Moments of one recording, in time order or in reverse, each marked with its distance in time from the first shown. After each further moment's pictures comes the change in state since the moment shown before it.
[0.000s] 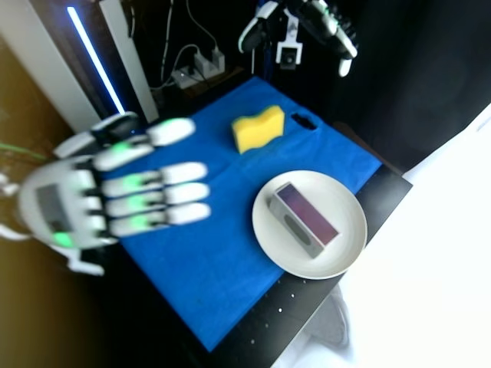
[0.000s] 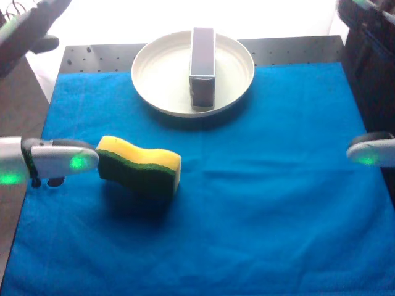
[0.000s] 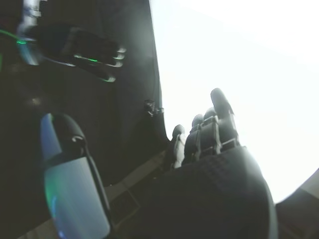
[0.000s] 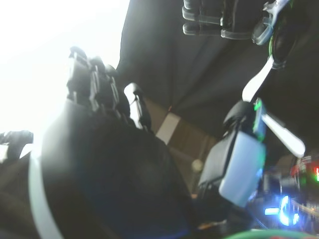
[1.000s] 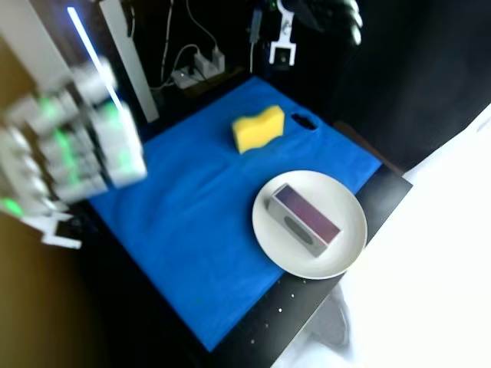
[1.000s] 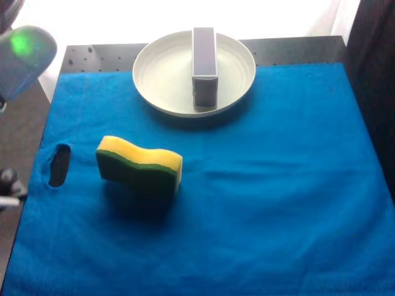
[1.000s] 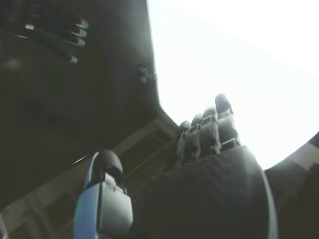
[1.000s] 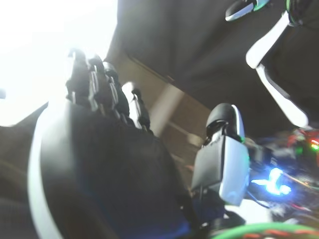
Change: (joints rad) left arm -0.141 -0.035 0.020 0.085 -0.162 -0.020; right arm 0.131 0.156 -0.156 -0.152 0.129 -0.162
